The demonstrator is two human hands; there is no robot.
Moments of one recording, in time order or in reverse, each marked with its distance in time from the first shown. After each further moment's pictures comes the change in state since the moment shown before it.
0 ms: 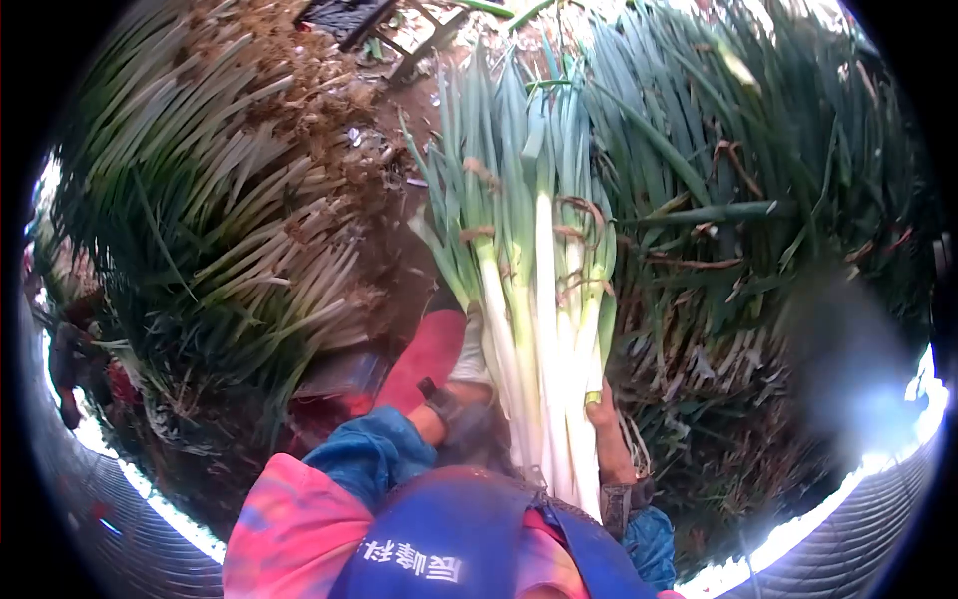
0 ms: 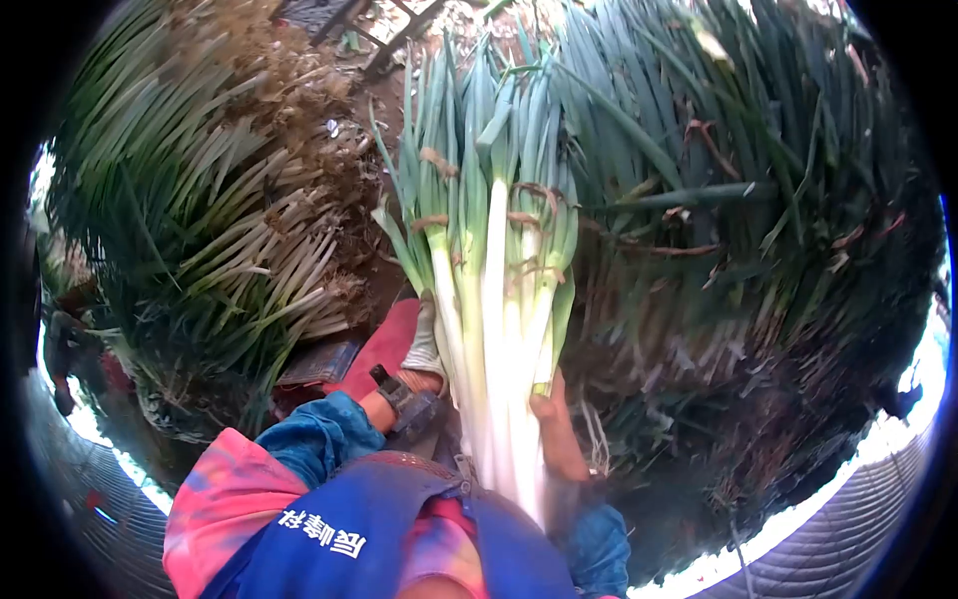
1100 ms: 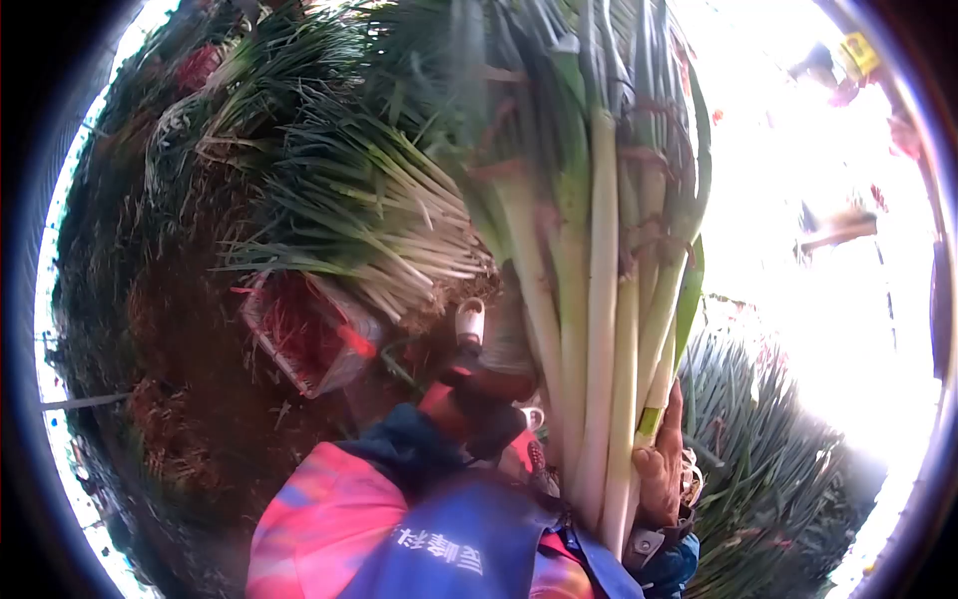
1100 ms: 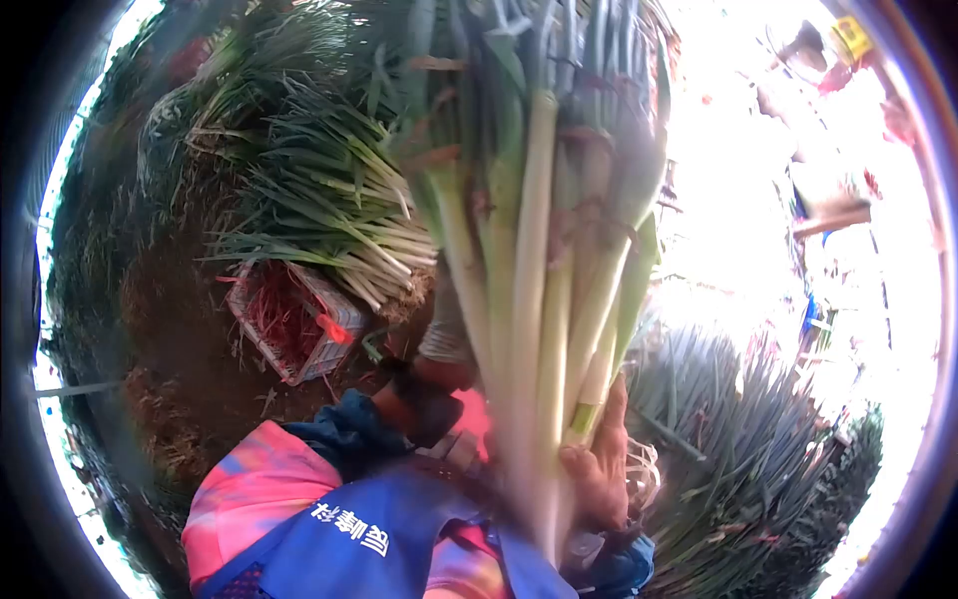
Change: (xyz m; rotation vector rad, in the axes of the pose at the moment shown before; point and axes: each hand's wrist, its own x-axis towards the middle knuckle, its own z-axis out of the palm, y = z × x) left_hand -0.197 0.082 -0.025 -0.537 -0.546 0.882; right_hand -0.160 -0.091 0.179 -0.610 -0.710 -0.542
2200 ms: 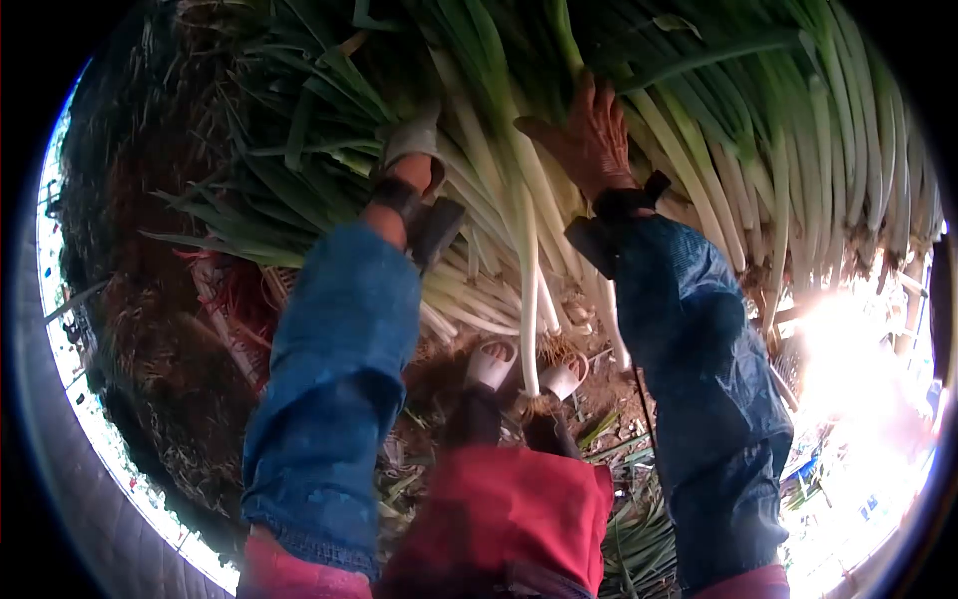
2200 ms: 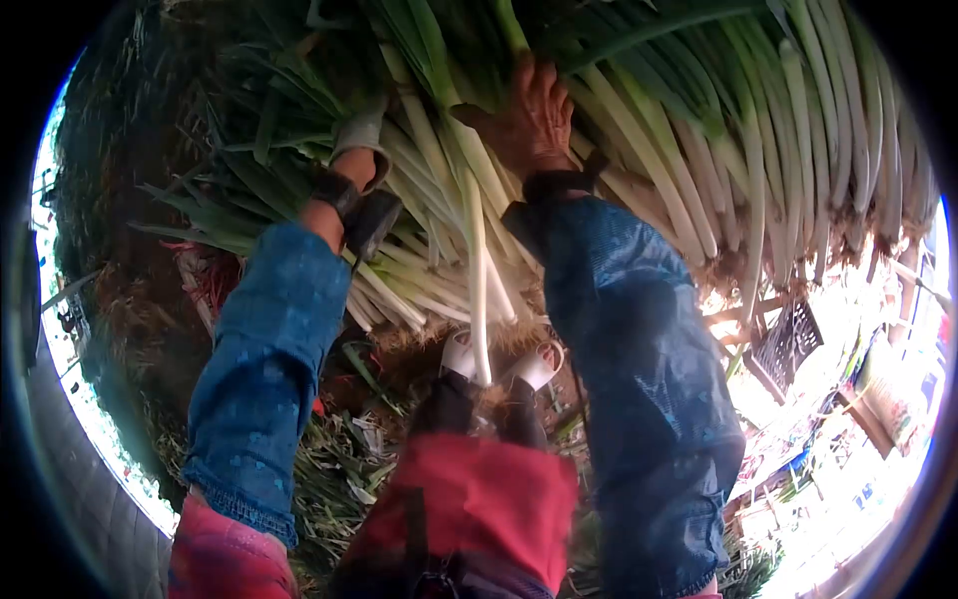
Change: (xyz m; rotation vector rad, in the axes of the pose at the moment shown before) left_hand 0.461 0.497 -0.343 1.151 1.338 0.423; right_hand 0.776 0.365 0.327 -1.198 -0.356 -0.626
